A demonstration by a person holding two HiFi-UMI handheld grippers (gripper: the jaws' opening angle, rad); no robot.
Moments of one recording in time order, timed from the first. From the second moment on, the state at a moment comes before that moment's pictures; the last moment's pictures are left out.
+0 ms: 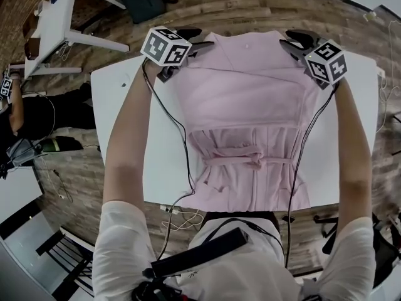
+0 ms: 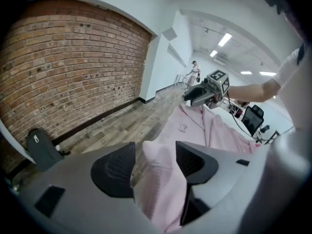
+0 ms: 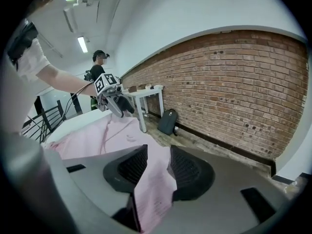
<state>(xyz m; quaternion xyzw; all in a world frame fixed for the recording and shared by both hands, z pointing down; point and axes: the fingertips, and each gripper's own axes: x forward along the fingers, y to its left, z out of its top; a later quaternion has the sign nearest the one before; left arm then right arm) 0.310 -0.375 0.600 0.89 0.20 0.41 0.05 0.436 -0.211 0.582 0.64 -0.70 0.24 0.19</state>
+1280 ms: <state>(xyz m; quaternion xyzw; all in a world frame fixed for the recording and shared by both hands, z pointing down) 0.323 -0.368 0.598 0.86 0.25 0.43 0.13 0.436 -0.227 0.585 0.61 -0.72 0.28 0.20</state>
